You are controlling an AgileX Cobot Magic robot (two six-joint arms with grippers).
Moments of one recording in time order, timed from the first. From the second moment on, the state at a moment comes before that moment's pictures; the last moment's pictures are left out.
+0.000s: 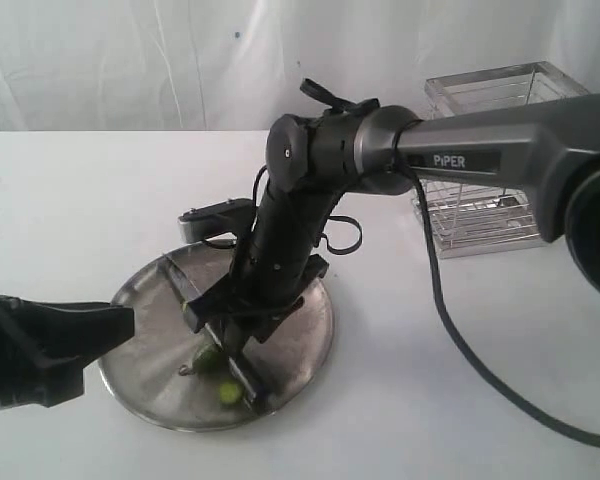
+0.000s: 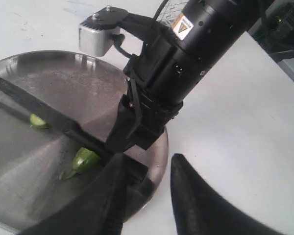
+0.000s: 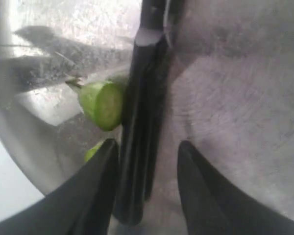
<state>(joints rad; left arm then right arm) -0.42 0.84 -0.30 -1.79 0.25 1.45 0.68 2.15 -1.60 0.38 0.98 -0.27</state>
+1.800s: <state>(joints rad) -0.42 0.41 -0.18 -1.79 0.41 1.43 0.80 0.51 -0.61 0.28 0.24 -0.22</state>
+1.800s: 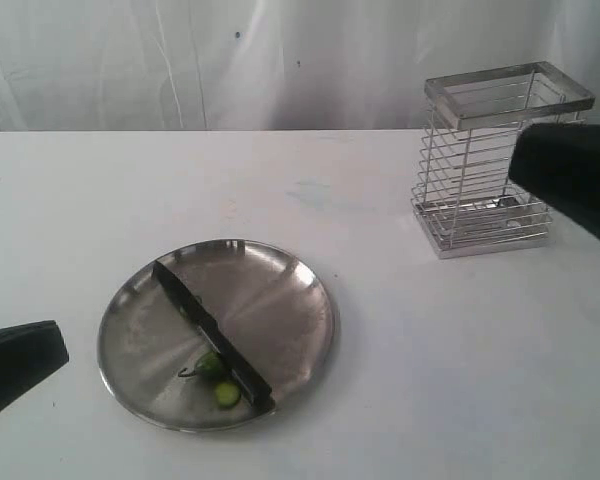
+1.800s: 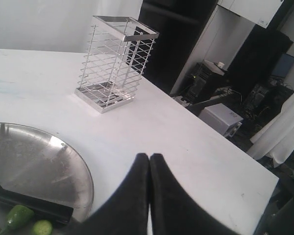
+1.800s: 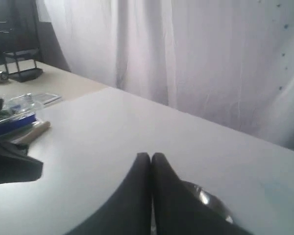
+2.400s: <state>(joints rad) -0.42 0.41 -0.18 -1.79 0.41 1.43 0.59 0.06 -0.01 0.12 0.15 0.00</state>
